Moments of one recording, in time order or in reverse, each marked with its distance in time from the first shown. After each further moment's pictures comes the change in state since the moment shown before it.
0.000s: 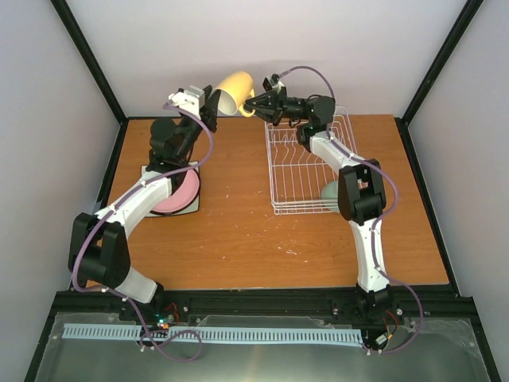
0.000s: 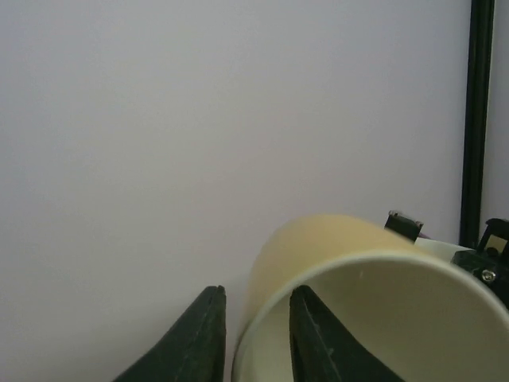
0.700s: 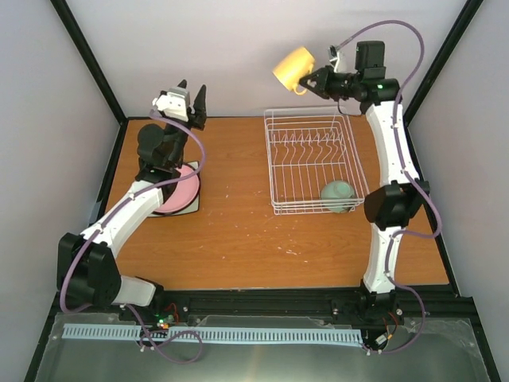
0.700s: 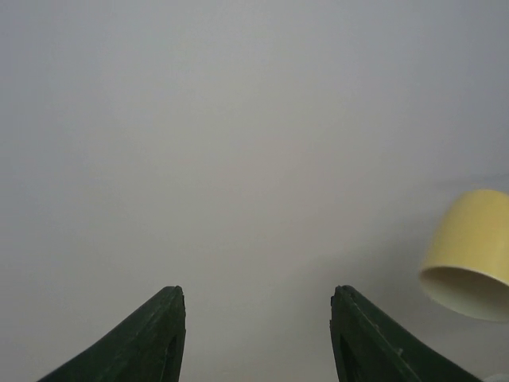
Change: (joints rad) left arm -0.003 -0.129 -0.039 -0.010 -0.185 0.077; right arm -0.222 -0.156 0.504 -1.949 0.367 -1.516
